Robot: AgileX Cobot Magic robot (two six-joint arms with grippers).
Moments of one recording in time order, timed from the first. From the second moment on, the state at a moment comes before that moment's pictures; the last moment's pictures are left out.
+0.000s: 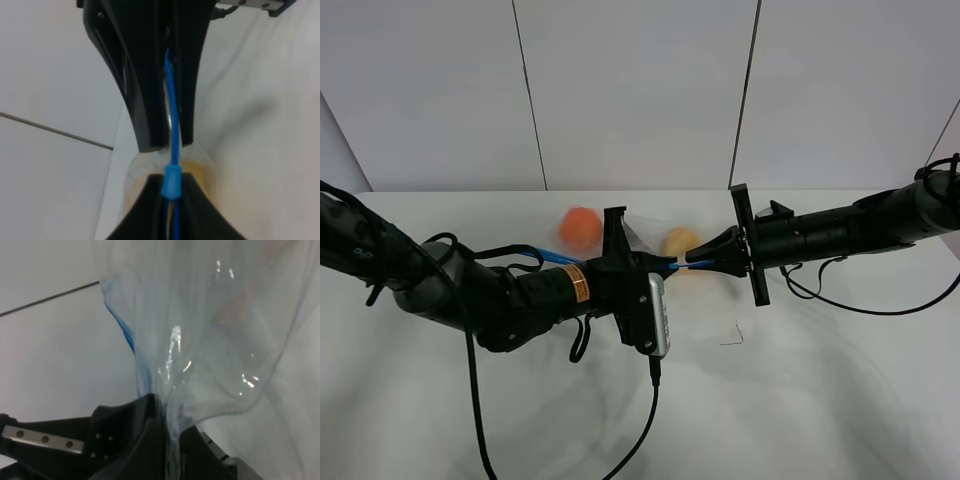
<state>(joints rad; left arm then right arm) -0.66 2.00 -0.82 0.33 -0.95 0.87 0.04 2.11 -1.11 1.48 1.22 -0.65</state>
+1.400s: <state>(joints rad) -0.61 1.98 -0.71 0.18 -1.00 1.01 0.04 2.11 -1.11 1.49 1.20 -0.65</state>
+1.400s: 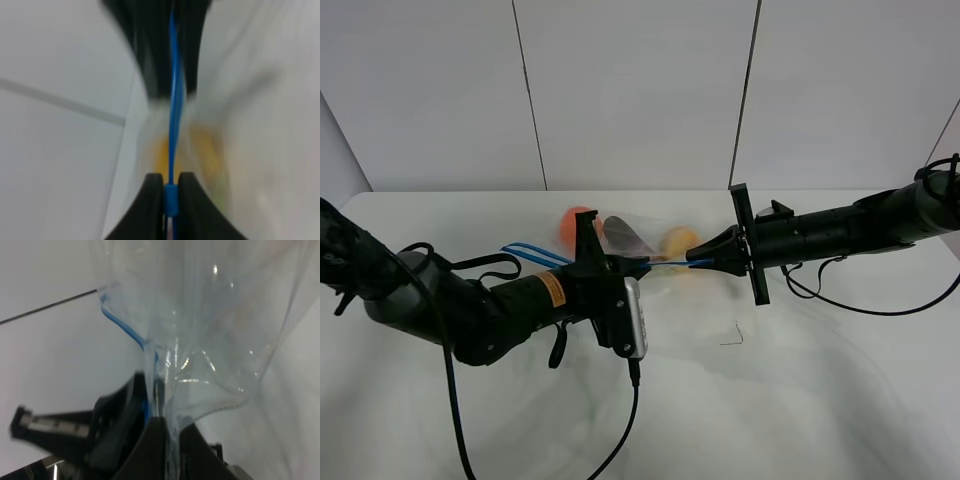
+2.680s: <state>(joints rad) -0.20 1.98 -0.61 0.05 -1.03 1.14 0.04 2.11 -1.11 1.51 1.19 -0.65</state>
